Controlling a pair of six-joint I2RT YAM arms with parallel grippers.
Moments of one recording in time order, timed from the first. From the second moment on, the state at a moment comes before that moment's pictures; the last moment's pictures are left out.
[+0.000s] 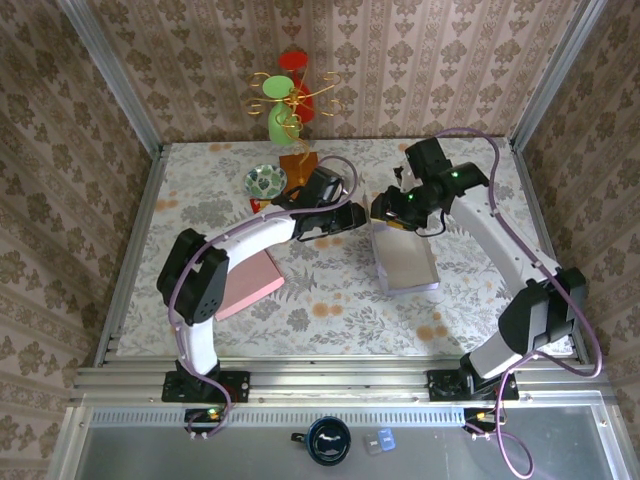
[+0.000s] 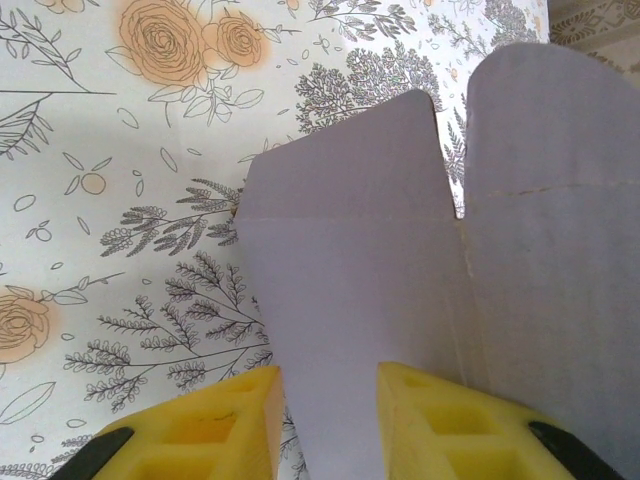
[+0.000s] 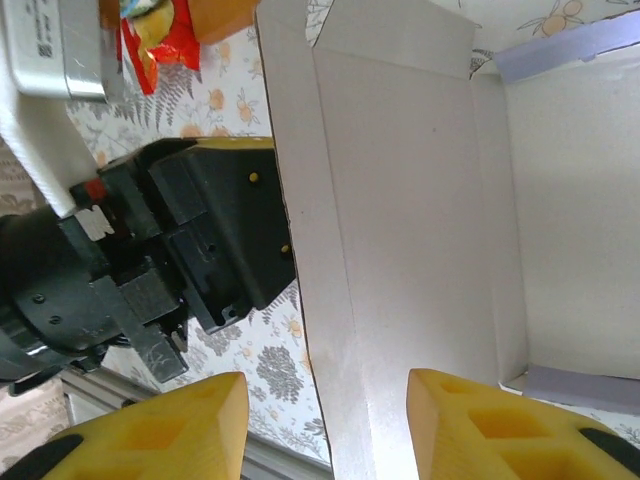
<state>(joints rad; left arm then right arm) -0.75 1.88 1.42 -0.29 0.32 -0.79 0.33 1.57 1.52 -1.04 -0.38 0.55</state>
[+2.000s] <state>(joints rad) -0.68 1.48 1.19 -0.46 0.39 -0.21 0.44 1.84 1.90 -1.20 0.19 1.73</state>
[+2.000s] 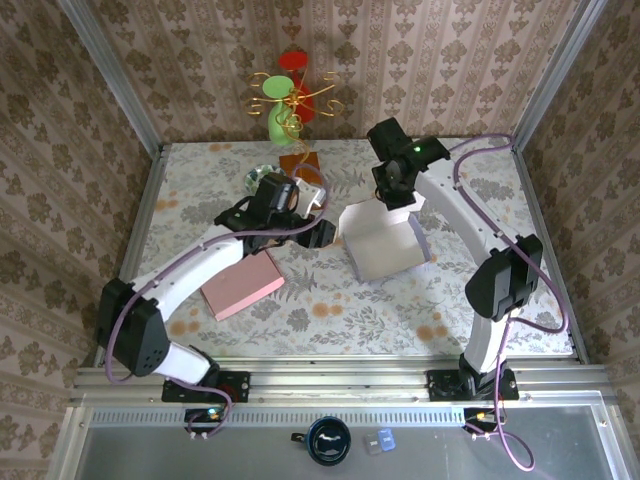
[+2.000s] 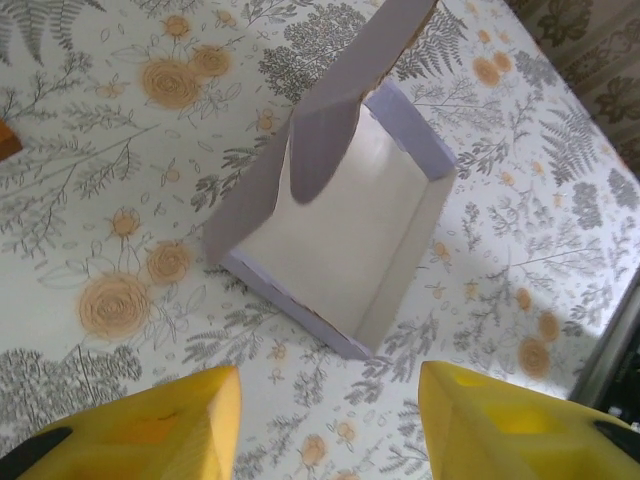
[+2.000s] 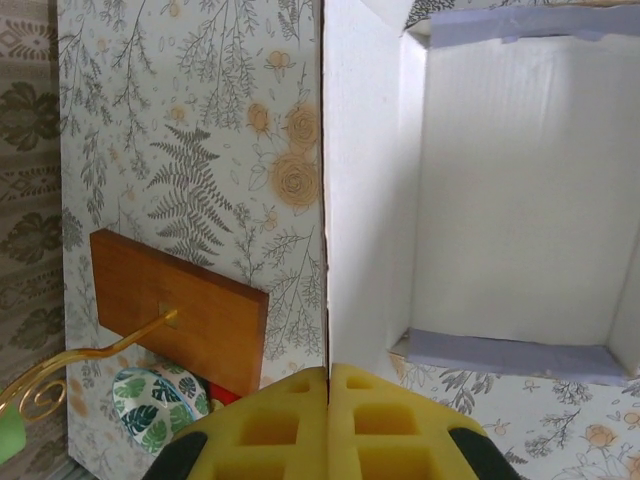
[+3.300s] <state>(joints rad) -0.74 1.65 1.33 -0.53 0.22 0.02 0.41 1.85 1.86 -1.16 0.17 1.73</state>
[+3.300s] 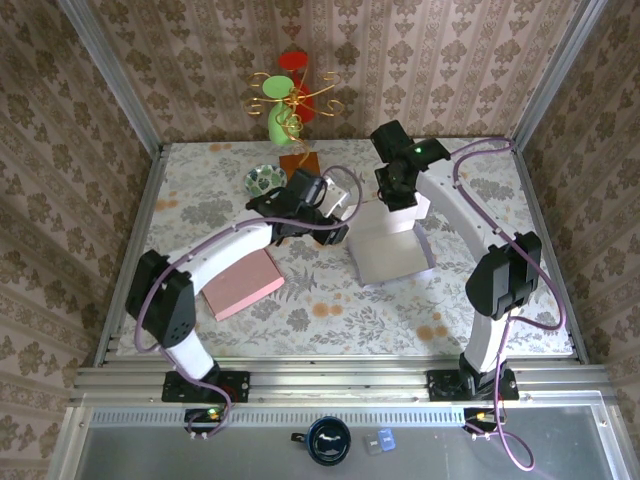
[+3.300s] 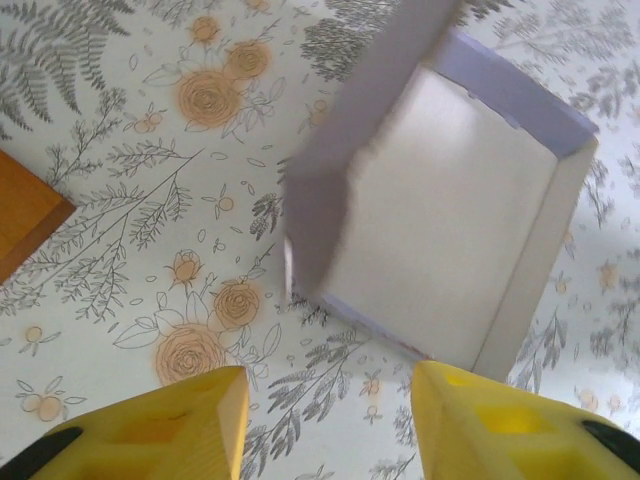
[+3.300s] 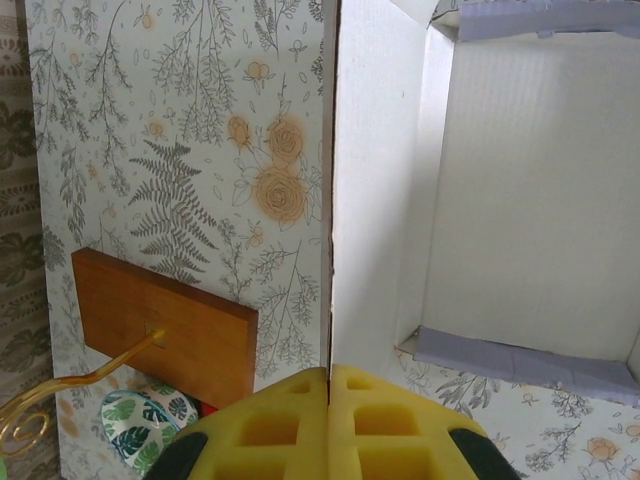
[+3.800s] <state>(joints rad) -0.72 1.80 1.48 -0.55 0.26 0.10 0.41 1.85 1.85 -1.14 0.14 1.72</state>
